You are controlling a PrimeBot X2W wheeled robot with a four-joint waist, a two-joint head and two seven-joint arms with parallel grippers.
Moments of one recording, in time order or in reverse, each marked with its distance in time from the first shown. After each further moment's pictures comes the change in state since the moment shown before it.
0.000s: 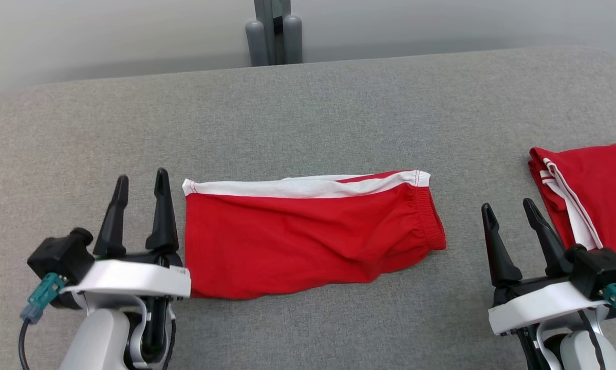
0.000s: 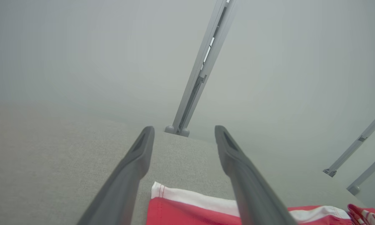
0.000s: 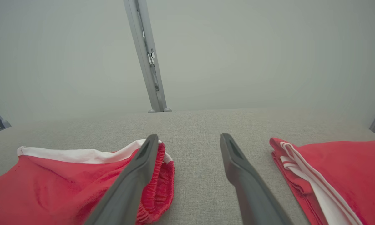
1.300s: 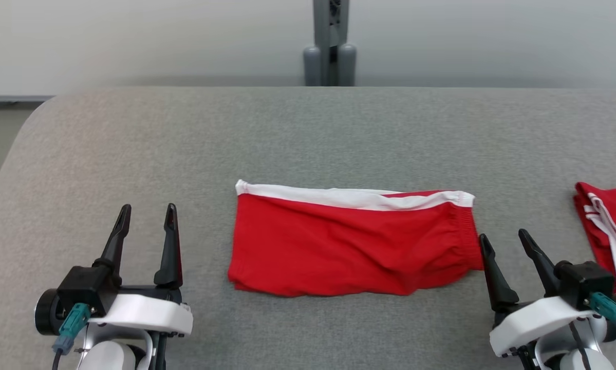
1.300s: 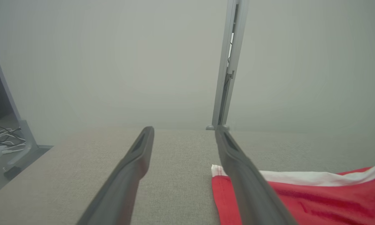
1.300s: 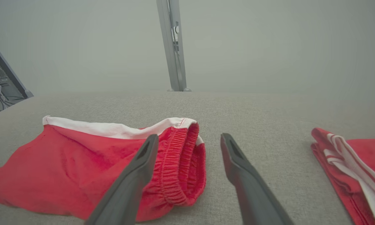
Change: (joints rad) left arm 0.094 0.032 -0.007 -0.029 0.254 0.025 -0.005; right arm 0.049 0.000 -0.016 0.036 -0.044 0.000 0.077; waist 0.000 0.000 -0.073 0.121
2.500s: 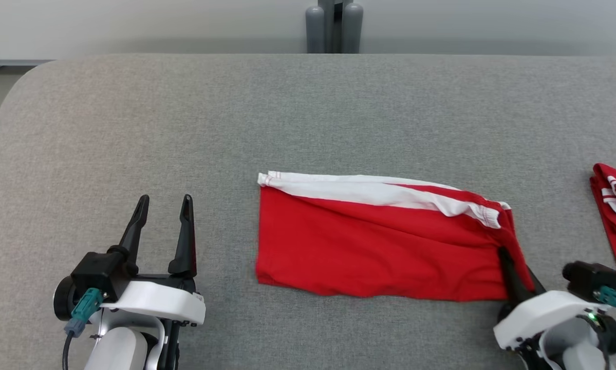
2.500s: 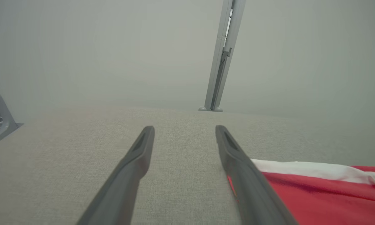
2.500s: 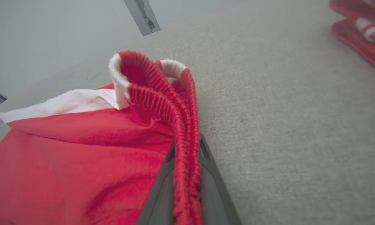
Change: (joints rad) left arm -0.068 -0.033 -0.023 0.077 -0.029 -0.040 -0.011; right arm -0.130 -0.011 -0.001 0.332 0.249 0.000 -0.016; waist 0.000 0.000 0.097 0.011
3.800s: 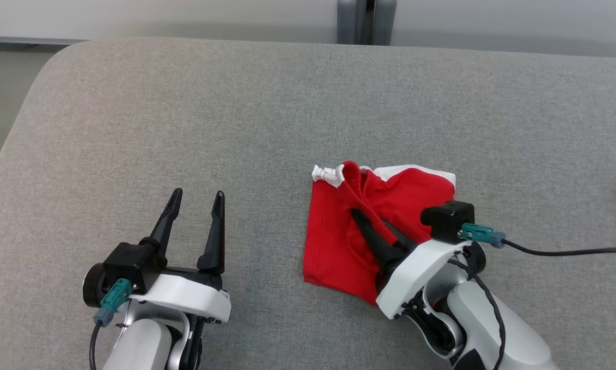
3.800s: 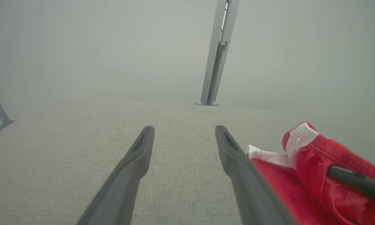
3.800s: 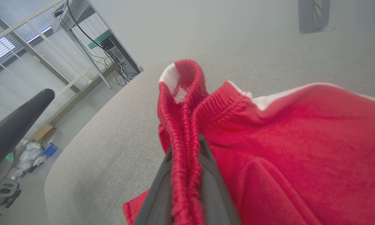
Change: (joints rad) left arm -0.040 -0.018 -0.079 0.020 -0.005 -0.010 0.005; right arm -0.272 0.012 0.560 0.008 0.239 0.000 0.014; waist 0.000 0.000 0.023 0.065
